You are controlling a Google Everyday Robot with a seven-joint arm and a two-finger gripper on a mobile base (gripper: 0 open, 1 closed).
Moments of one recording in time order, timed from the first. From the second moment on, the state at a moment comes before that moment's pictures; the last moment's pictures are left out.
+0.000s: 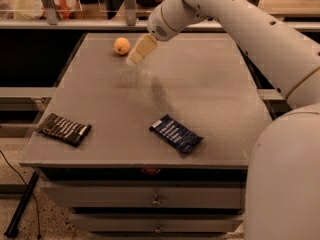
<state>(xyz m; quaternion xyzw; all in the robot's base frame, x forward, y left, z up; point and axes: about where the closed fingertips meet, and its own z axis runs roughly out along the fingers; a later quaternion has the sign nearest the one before) 0.746 0.032 0.914 -0.54 0.73 0.13 0.40</state>
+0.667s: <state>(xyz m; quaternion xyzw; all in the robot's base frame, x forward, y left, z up) 0.773 0.063 0.906 -0.52 0.71 0.16 0.44</state>
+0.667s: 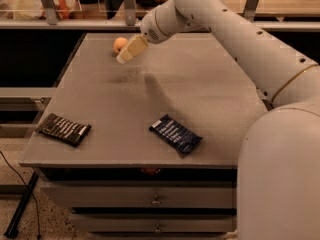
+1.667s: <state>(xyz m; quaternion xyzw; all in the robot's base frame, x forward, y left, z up) 0.805 0.093 0.886 -0.49 0.74 0.14 0.44</state>
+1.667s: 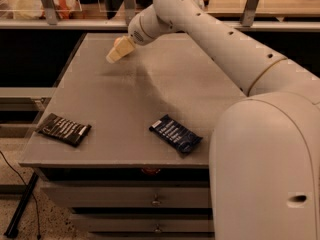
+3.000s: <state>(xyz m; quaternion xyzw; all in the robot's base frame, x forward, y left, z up) 0.844 0.103 0.846 -0.44 0.78 0.12 0.43</state>
